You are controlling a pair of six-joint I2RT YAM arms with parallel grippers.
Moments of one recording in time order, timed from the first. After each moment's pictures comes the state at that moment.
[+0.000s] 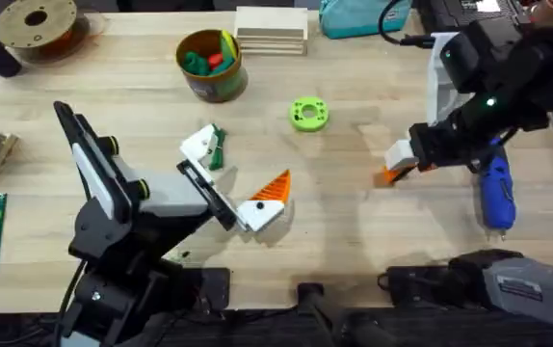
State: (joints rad) left arm -0.31 0.01 0.01 -0.07 0.55 -0.06; right arm 0.17 1.33 0.95 -1.16 -0.06 0.11
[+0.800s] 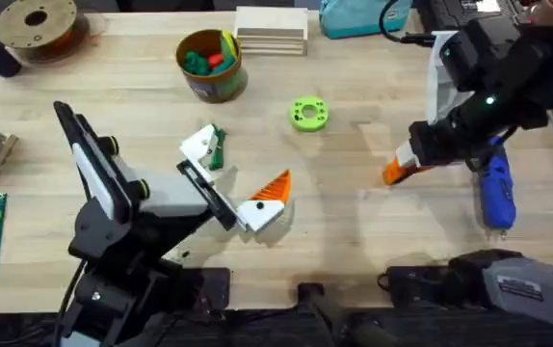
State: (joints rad) left arm -0.31 0.01 0.01 -0.07 0.55 -0.06; right arm 0.17 1.34 0.96 -1.15 -0.06 0.10
